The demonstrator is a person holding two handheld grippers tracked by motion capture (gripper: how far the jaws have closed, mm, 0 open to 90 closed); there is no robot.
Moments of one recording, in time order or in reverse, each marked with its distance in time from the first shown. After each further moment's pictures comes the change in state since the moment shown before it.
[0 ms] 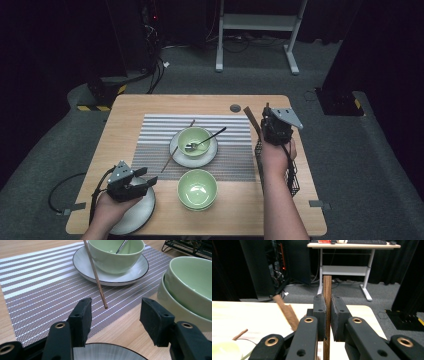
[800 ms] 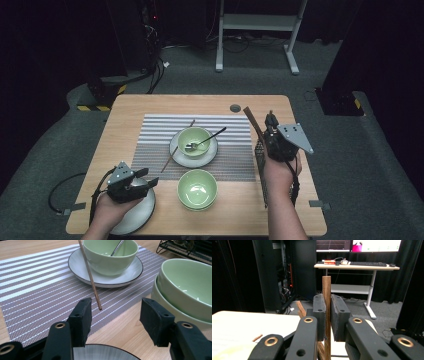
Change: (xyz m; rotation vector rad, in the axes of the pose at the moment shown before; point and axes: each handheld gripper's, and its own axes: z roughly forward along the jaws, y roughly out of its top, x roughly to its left) left arm -0.005 0.000 -0.002 -0.002 -0.015 0.001; right arm 0.002 -0.008 -0.054 -0.158 0.045 -0.009
